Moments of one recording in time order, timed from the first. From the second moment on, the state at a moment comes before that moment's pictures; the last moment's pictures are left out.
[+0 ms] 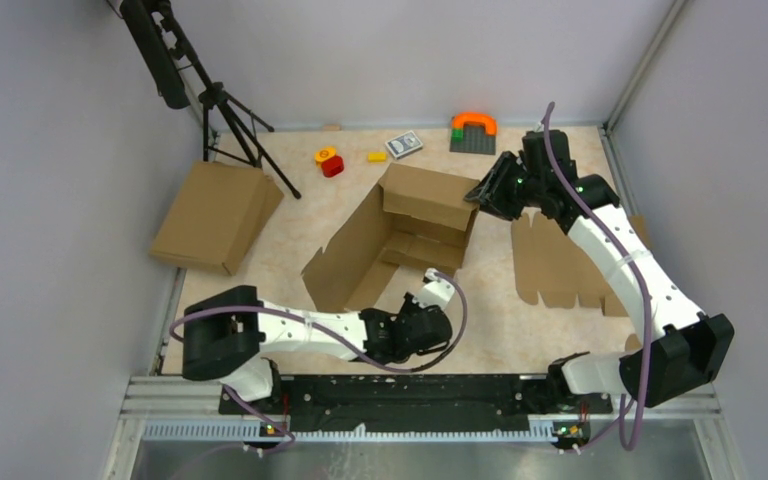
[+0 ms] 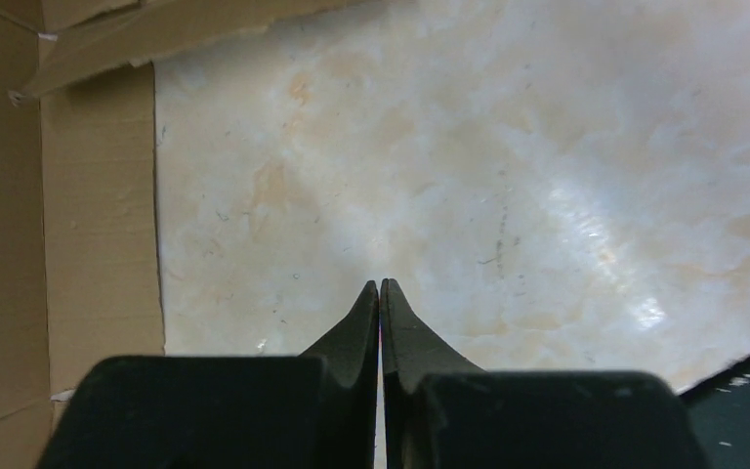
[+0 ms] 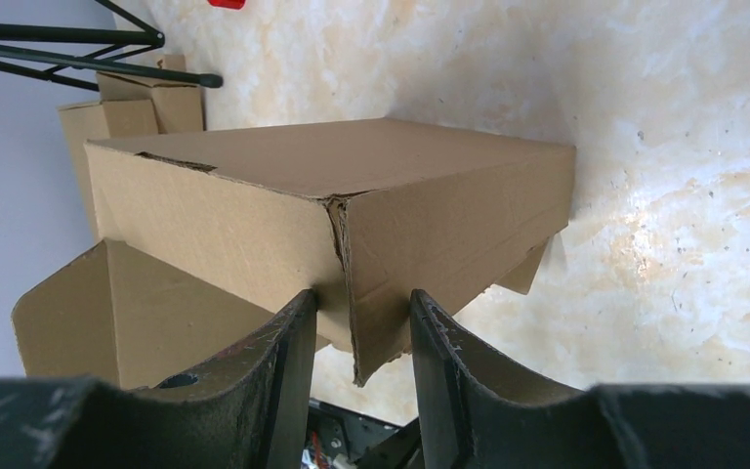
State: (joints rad) left arm -1.37 1.55 0.89 -0.21 -0.64 -0.55; right arm 0.36 1.32 1.35 -0.75 -0.15 0.86
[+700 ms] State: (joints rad) left arm -1.25 1.79 0.76 0.32 -0.72 -0.38; right arm 0.36 1.32 1.35 -0.75 -0.15 0.85
